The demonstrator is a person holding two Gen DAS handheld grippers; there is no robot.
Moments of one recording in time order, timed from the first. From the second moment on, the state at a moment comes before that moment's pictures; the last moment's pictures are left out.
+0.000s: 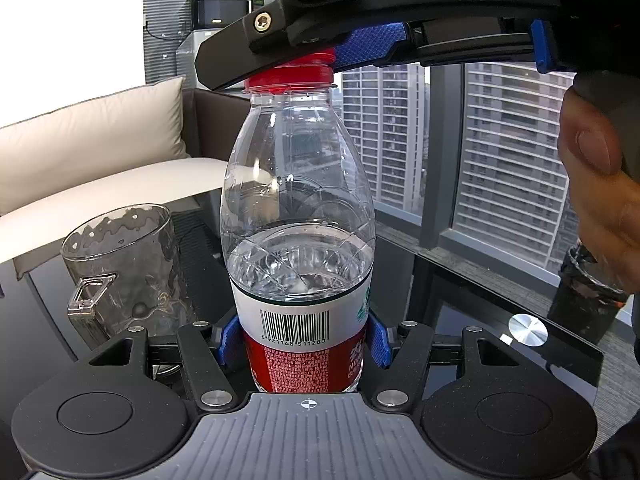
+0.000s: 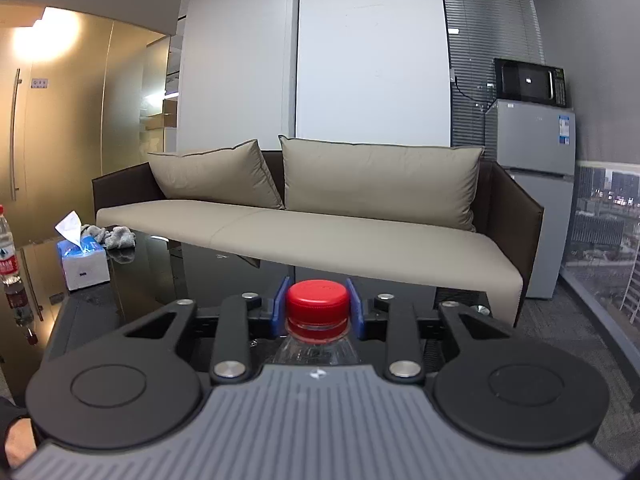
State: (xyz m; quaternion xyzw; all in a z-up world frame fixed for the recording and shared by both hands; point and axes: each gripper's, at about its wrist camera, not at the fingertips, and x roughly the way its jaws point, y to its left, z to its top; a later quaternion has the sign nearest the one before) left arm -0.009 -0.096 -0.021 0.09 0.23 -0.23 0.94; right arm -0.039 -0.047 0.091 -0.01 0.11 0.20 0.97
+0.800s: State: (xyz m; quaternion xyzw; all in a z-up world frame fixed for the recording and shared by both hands) left arm -0.008 -0.094 -0.021 0.09 0.23 -0.24 0.94; right arm -0.025 -0.097 0.082 0.00 0.08 0.35 0.93
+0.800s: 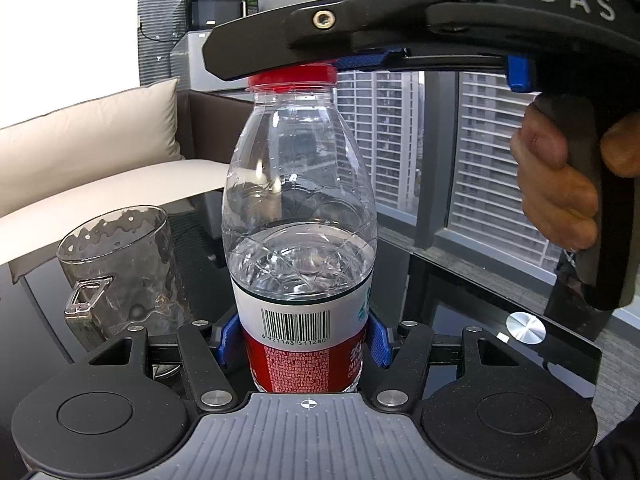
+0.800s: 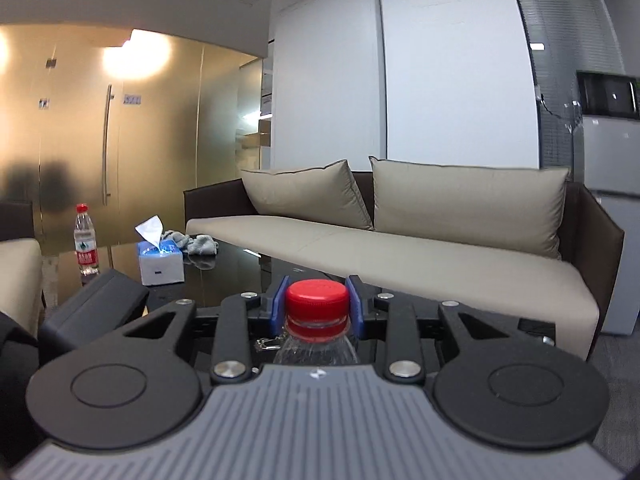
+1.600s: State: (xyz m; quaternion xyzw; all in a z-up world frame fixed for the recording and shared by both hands) left arm -0.001 -0.093 -0.019 0.09 0.23 -0.24 0.94; right arm -0.043 -0.123 0.078 0.05 0.09 0.31 0.95
